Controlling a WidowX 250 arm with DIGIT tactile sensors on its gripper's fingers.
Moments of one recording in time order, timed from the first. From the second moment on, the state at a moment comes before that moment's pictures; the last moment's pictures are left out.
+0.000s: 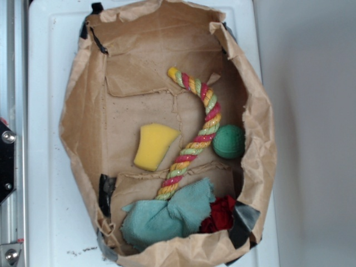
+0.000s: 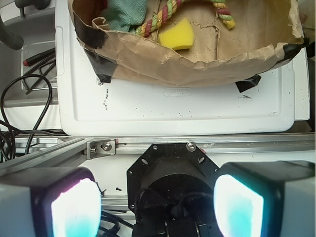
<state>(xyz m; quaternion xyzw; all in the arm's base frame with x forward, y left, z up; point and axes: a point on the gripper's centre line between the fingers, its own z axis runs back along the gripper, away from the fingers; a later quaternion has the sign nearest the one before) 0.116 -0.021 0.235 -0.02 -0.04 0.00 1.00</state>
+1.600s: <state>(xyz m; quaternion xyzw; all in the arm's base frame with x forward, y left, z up) 0.257 -0.039 0.145 -0.08 -0.05 -0.04 0.99</state>
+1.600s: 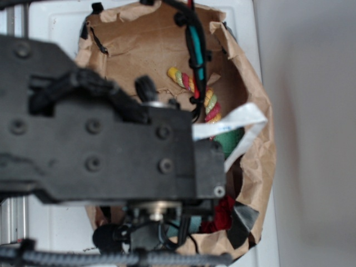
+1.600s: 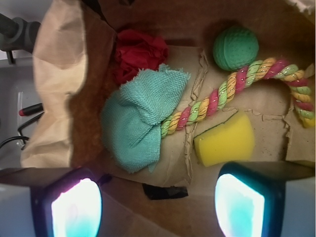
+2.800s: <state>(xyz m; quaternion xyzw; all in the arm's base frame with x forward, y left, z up) 0.248 -0.026 0.111 -0.07 0.00 -0.05 1.00</state>
